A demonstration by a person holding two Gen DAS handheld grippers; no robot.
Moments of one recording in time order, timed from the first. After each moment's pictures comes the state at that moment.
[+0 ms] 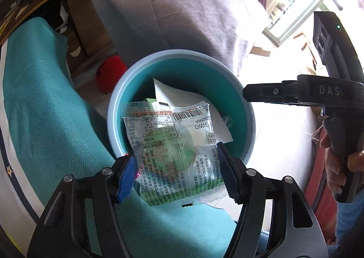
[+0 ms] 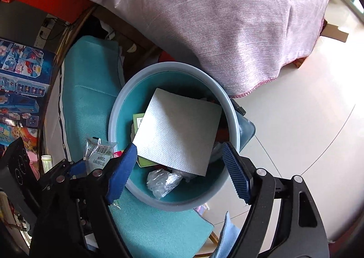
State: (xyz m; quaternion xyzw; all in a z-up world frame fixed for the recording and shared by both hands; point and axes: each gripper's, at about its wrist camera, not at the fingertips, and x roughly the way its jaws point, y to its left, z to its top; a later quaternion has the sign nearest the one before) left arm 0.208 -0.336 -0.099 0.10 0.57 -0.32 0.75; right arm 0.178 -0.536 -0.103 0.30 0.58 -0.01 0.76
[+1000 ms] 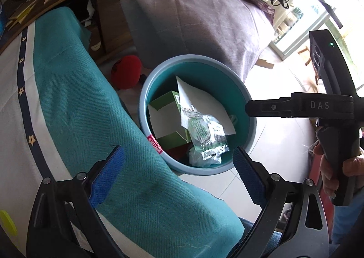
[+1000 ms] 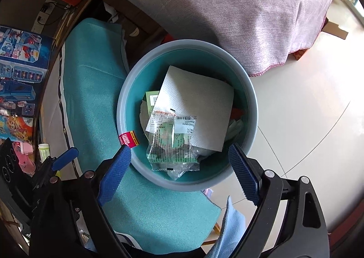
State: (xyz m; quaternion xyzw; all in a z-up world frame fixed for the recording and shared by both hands) left arm 0.193 -0.275 -0.068 0.06 0.57 -0.29 0.77; right arm 0.175 -0.481 -0.088 0.28 0.61 -0.01 0.74
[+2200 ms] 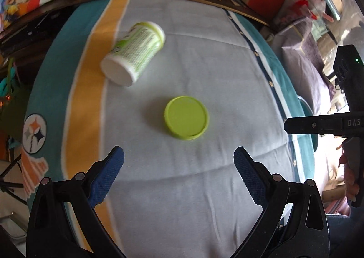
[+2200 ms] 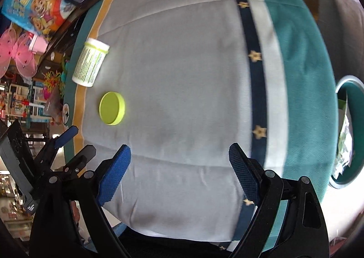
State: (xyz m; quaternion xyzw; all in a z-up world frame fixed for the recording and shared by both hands) left arm 0.101 0.119 -0.063 -0.10 0.53 -0.05 0.84; right arm 0.215 -0.086 -0.063 0.06 0.67 0.19 0.72
